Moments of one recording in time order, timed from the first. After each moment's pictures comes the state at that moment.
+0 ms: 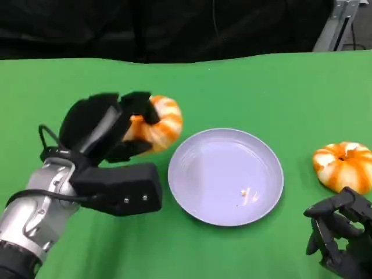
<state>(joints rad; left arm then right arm) -0.50 0.34 -0.34 0.33 0.67 -0.24 0.22 0.19 0.00 -0.06 0.21 0.17 -0.63 0.27</state>
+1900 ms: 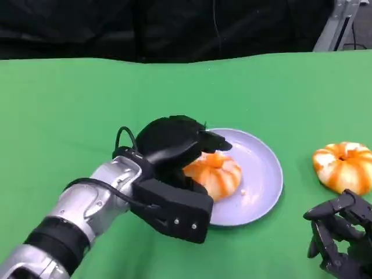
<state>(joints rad) -0.67 0.19 -0.55 0.63 0.80 -0.40 0.09 0.22 0.00 -0.06 0.18 0.14 -0.64 0.25</state>
